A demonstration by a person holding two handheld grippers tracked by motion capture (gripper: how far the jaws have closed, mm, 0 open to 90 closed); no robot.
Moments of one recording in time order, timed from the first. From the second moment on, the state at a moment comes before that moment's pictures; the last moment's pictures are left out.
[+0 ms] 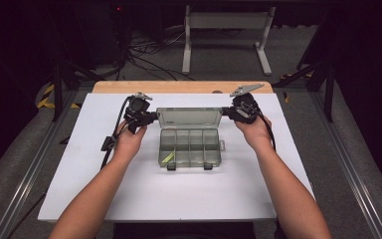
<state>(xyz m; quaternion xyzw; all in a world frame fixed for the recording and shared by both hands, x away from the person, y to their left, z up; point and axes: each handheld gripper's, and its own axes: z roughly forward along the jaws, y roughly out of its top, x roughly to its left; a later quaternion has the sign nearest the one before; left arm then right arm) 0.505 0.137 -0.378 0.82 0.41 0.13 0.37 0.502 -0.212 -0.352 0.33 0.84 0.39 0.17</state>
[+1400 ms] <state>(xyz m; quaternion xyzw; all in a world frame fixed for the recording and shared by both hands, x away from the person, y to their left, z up) 0.460 0.143 -0.356 0.84 0.37 0.12 0.38 0.454 -0.209 -0.337 0.29 0.86 0.40 0.16</state>
